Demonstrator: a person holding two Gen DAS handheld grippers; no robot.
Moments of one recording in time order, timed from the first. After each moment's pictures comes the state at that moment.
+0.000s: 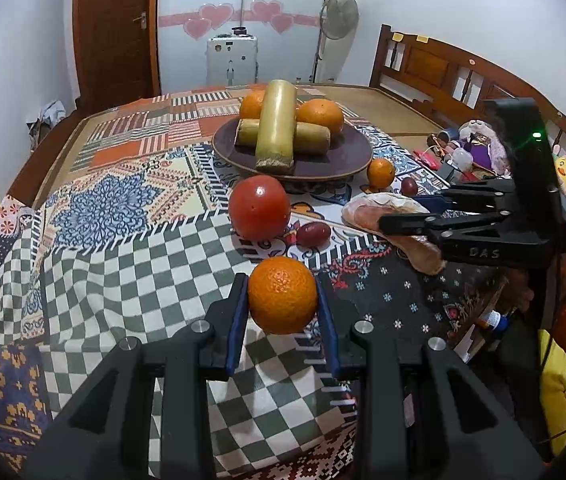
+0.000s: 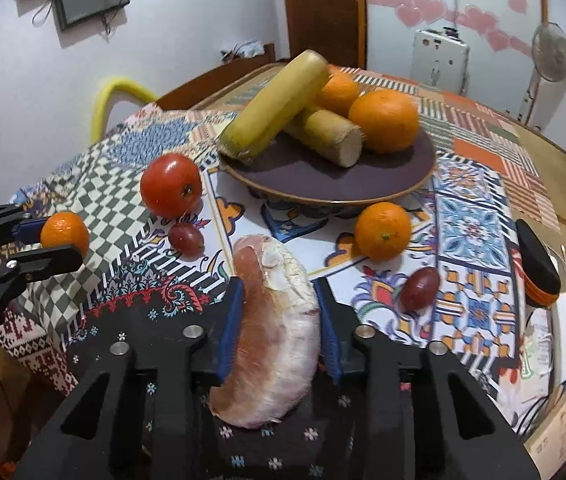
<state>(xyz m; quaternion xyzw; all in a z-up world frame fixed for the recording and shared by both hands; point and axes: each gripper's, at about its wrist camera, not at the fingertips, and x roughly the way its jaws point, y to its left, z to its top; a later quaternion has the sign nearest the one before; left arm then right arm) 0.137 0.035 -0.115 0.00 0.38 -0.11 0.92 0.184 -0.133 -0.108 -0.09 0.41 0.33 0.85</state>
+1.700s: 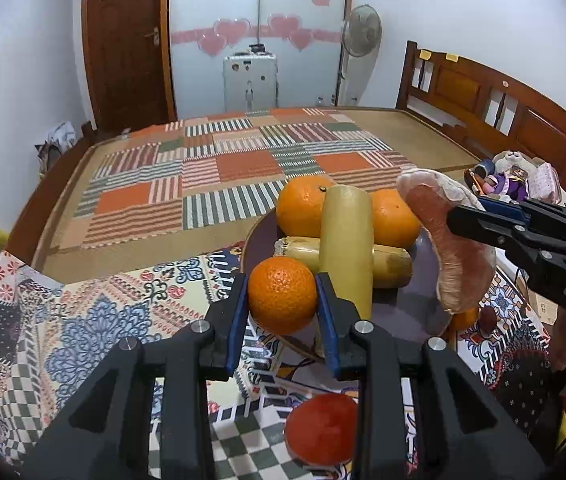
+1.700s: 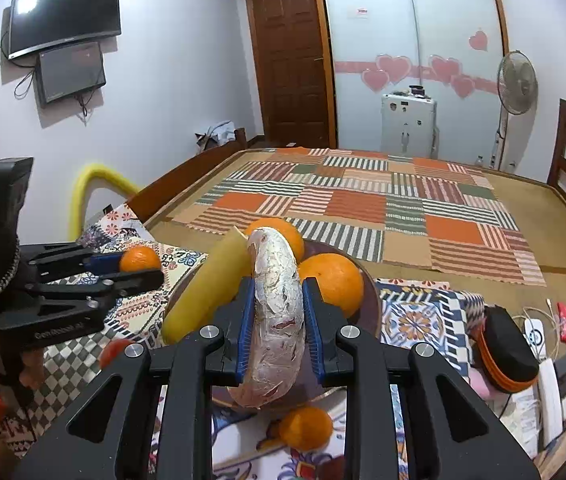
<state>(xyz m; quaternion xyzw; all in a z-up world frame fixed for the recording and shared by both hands) 0.289 0.045 -0.094 0.00 0.36 -0.07 0.93 0.254 -0.118 -0.057 -0.05 0.30 0.30 0.91</state>
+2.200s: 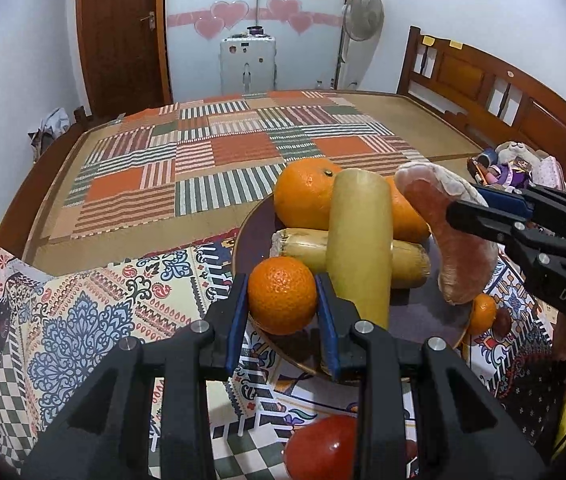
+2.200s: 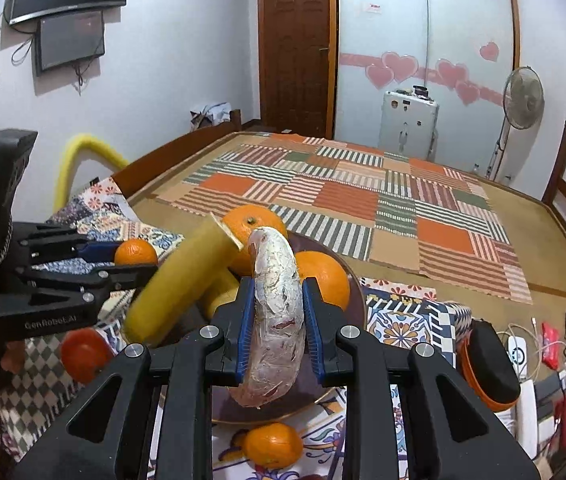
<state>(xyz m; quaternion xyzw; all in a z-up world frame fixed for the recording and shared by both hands) 0.314 0.041 -0.108 0.00 0.39 -0.08 0.92 0.262 -0.111 -0.065 -0.11 0.31 0.28 0.90</state>
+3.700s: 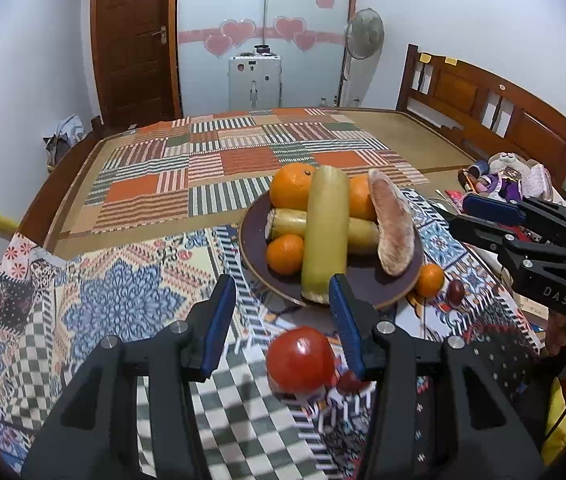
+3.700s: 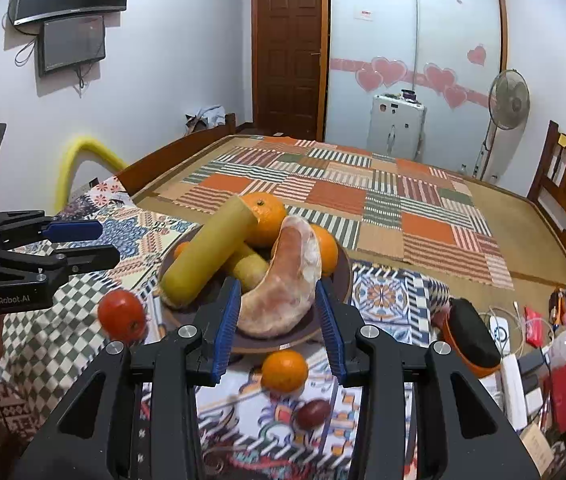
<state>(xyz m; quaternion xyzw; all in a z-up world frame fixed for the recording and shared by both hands) 0.230 0.041 -0.075 -0.01 0.36 -0.07 0.93 0.212 -0.135 -0.048 -0.10 0.31 0.27 0.91</state>
